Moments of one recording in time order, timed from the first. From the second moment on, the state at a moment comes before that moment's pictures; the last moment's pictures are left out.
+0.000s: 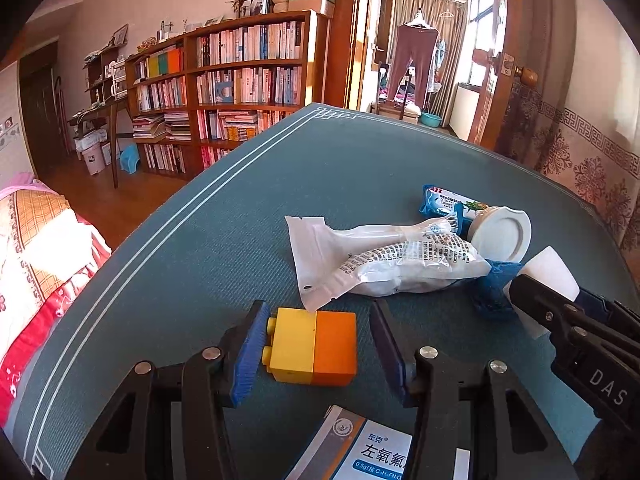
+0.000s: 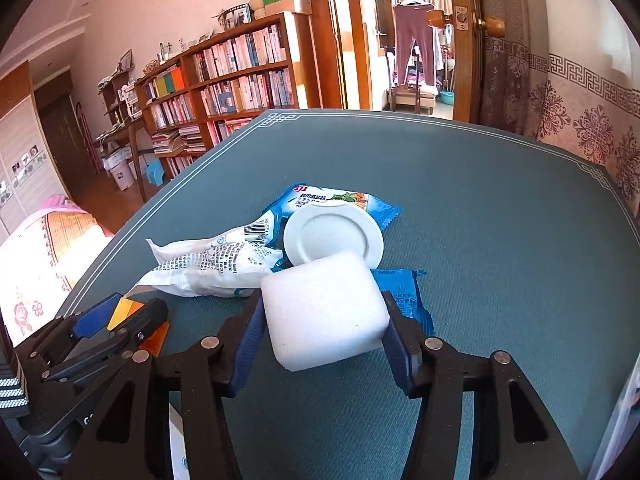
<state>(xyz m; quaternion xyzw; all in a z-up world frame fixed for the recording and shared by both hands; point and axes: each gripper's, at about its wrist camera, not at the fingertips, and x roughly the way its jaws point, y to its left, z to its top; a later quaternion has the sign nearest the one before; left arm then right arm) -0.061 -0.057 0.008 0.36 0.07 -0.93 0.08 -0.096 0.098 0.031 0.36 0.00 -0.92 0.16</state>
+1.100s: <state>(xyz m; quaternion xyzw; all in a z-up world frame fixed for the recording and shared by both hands) -0.040 -0.035 0.029 0.33 0.03 -0.94 0.05 0.023 0.191 0.046 0.32 -0.06 -0.94 0.09</state>
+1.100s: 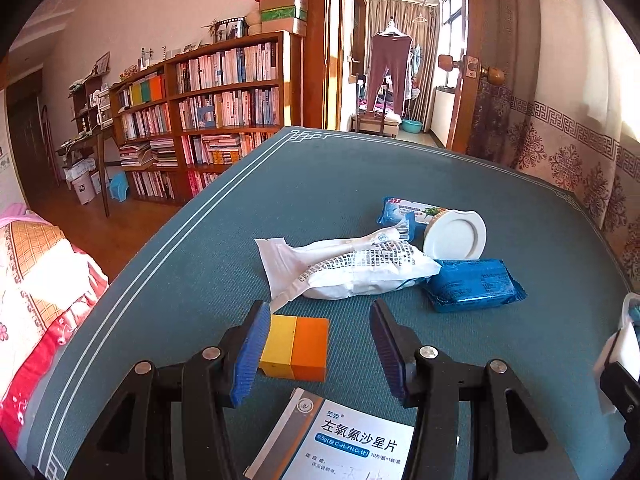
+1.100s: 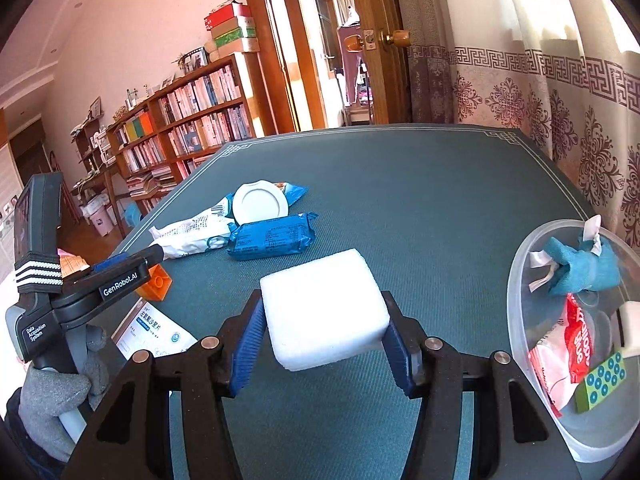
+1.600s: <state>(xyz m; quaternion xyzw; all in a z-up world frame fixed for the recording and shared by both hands) -0.020 0.022 0.038 0.33 -0.01 -0.94 -0.02 0.052 0.248 0.047 0.31 -0.08 -0.95 0.02</state>
